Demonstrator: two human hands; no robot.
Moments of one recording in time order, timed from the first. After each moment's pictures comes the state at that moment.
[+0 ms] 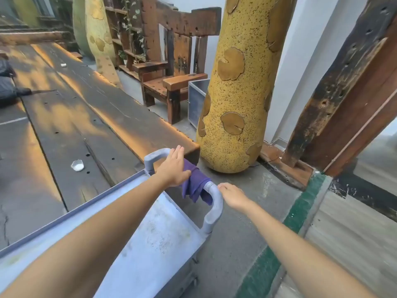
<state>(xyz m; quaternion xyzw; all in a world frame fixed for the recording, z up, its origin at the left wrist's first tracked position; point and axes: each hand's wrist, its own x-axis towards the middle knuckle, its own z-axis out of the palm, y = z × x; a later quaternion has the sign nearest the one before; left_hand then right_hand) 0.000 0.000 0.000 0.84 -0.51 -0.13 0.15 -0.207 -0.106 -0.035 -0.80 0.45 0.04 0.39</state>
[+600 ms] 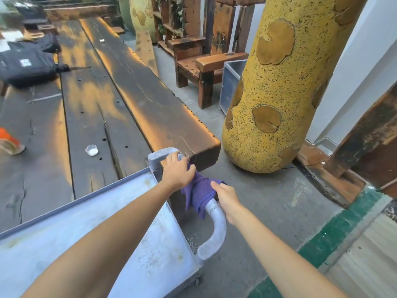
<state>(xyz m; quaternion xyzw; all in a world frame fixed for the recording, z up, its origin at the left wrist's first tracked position) 0.035 -0.084 -0.062 0.92 -0.32 -0.12 0.20 -0.117 -0.178 -0.096 -0.52 0.46 -0.08 0.71</state>
